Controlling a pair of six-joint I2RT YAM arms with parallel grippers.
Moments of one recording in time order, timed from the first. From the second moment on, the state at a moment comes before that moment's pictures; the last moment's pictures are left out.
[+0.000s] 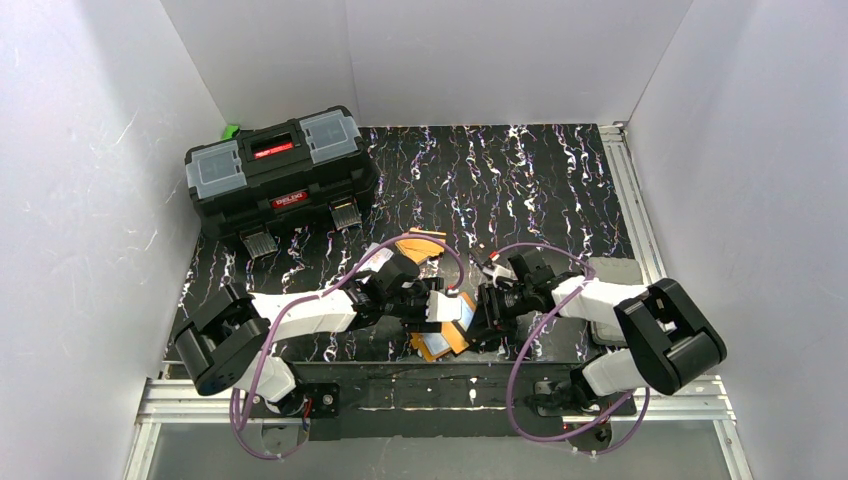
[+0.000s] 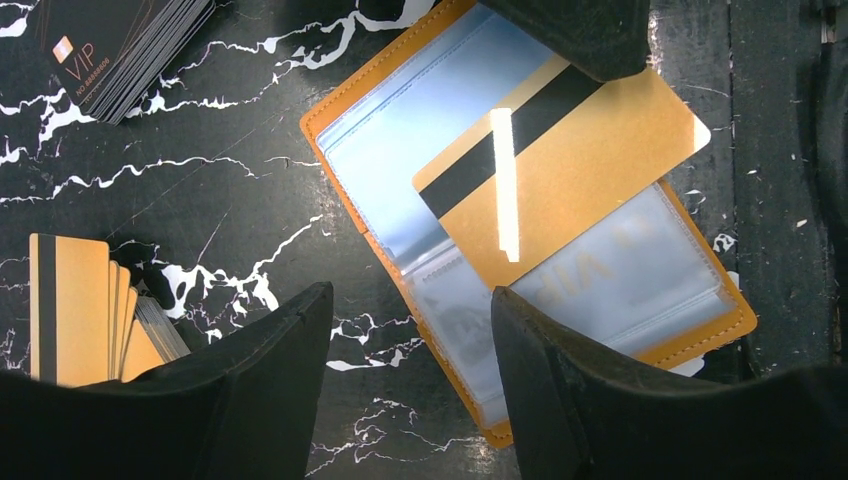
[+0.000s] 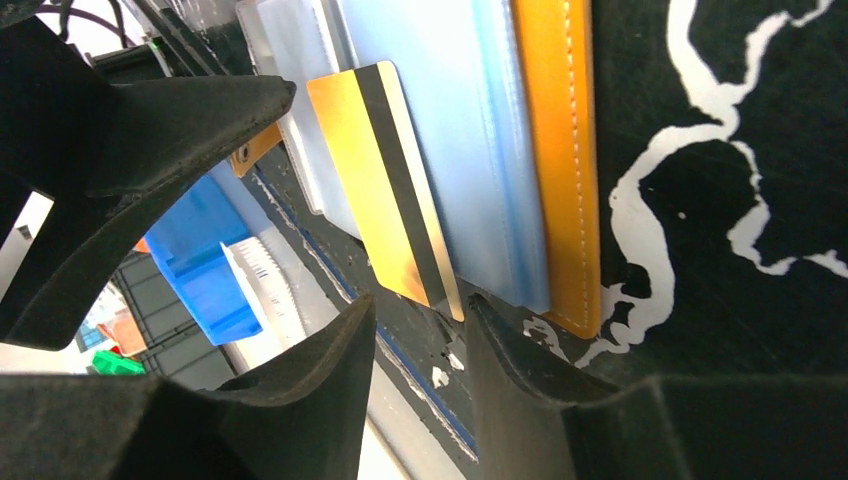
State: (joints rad) left arm -0.94 1.42 0.63 0.03 0.32 0.71; right arm 0.54 1.40 0.47 -0.16 -0.78 0.58
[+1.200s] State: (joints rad) left arm -0.95 1.47 0.64 0.05 0.32 0.70; right arm 0.54 1.52 0.53 -0.03 -0.86 0.60
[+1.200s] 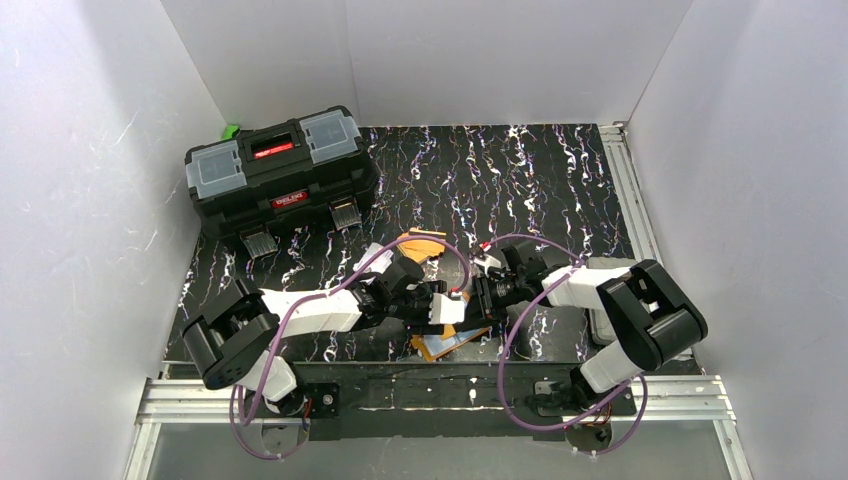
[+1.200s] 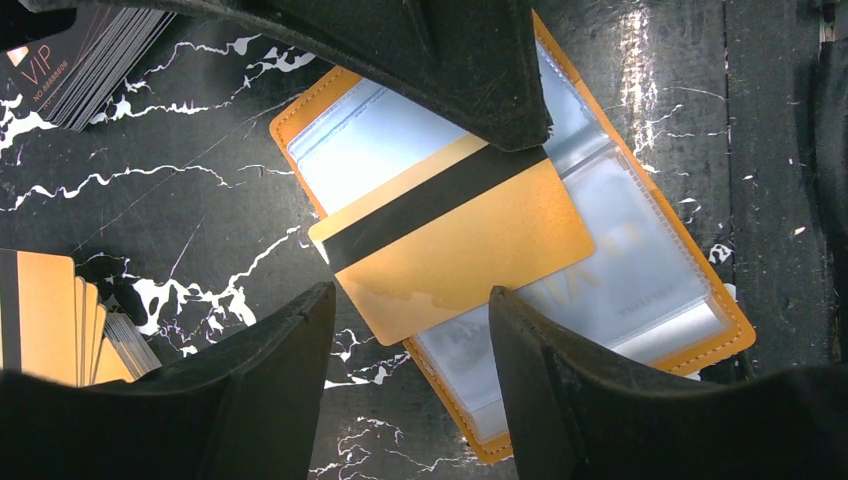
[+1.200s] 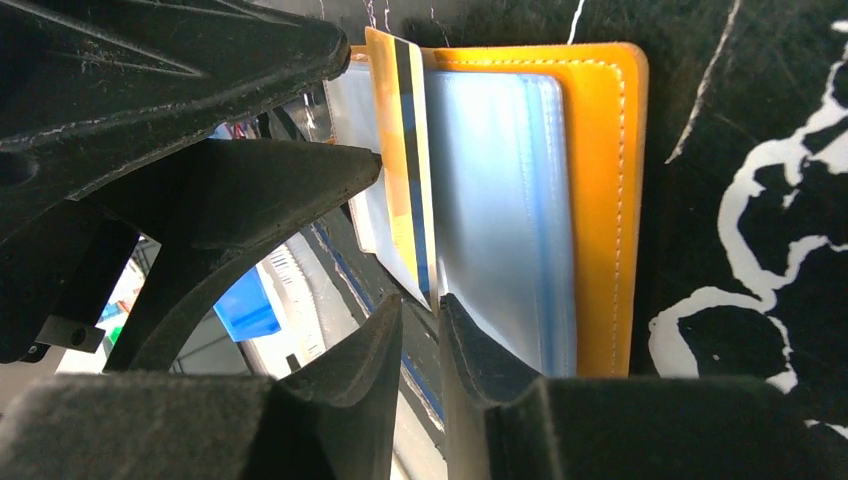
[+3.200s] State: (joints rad) left arm -0.92 1.30 0.60 -0.09 0.31 0.74; right arm 0.50 1.60 0.55 0.17 -0.84 0.65
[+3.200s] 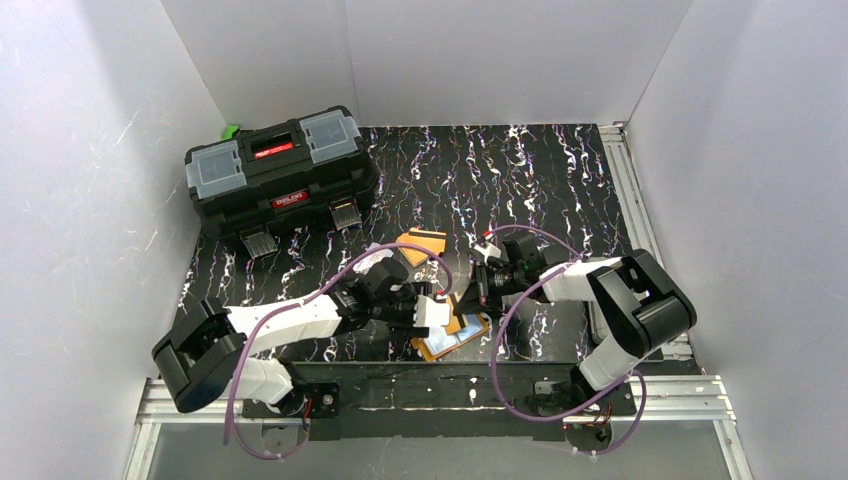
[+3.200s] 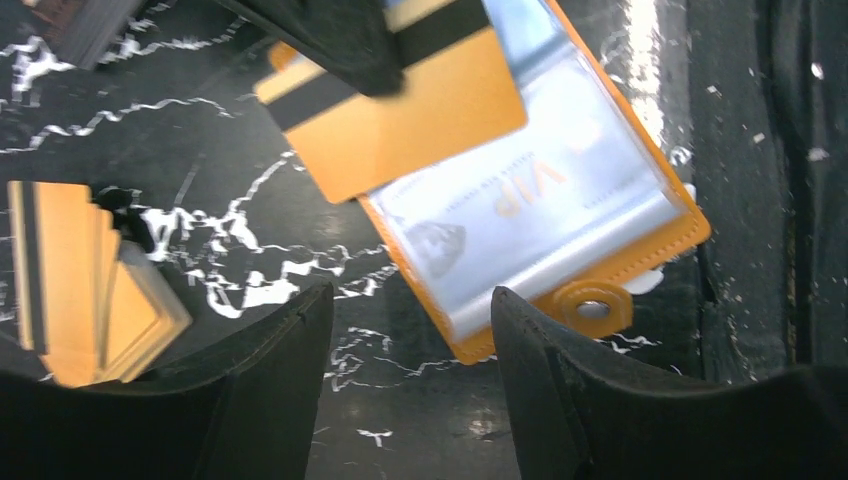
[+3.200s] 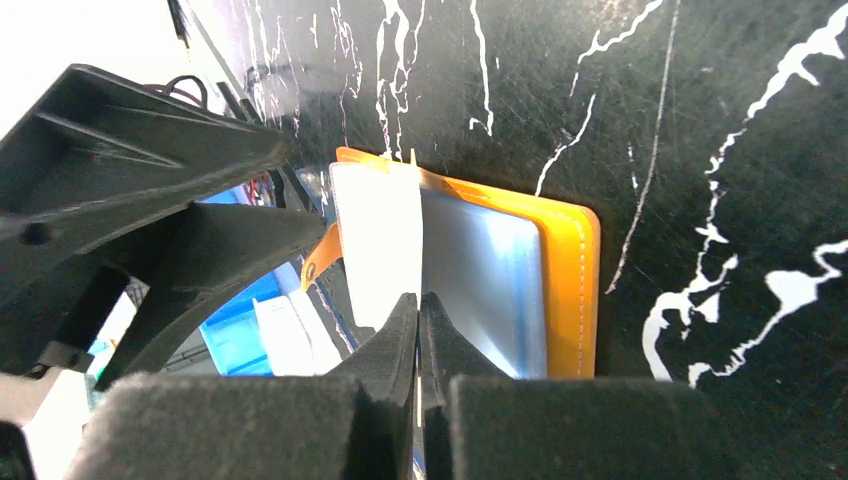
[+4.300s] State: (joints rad) left arm -0.92 1.37 0.56 -0.04 0.39 0.84; right arm 0.43 1.60 0.44 0.32 -0.87 0.69
